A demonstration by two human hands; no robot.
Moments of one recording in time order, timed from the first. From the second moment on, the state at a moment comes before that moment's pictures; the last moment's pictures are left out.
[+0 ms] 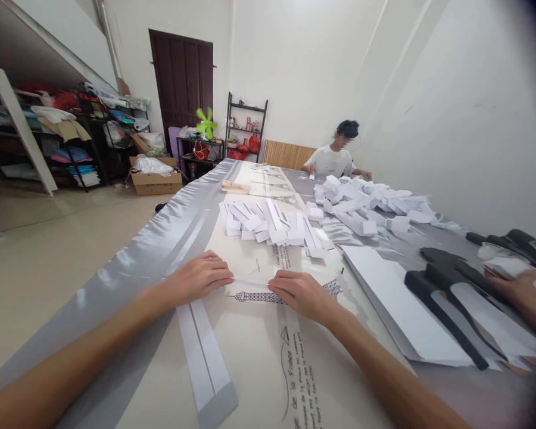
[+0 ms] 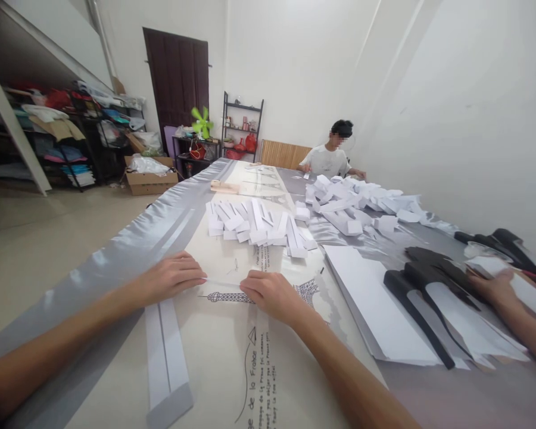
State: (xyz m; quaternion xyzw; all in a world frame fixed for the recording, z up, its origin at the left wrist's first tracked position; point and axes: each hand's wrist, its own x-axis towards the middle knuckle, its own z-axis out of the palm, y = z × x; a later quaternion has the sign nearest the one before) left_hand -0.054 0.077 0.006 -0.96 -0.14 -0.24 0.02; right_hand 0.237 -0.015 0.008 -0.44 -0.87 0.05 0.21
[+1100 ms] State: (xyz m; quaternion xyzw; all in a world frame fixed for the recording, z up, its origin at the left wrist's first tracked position) left_hand -0.055 0.073 0.008 -0.94 -0.15 -0.28 0.13; right_hand 0.234 -0.014 0.010 -0.45 -0.77 0.27 0.36
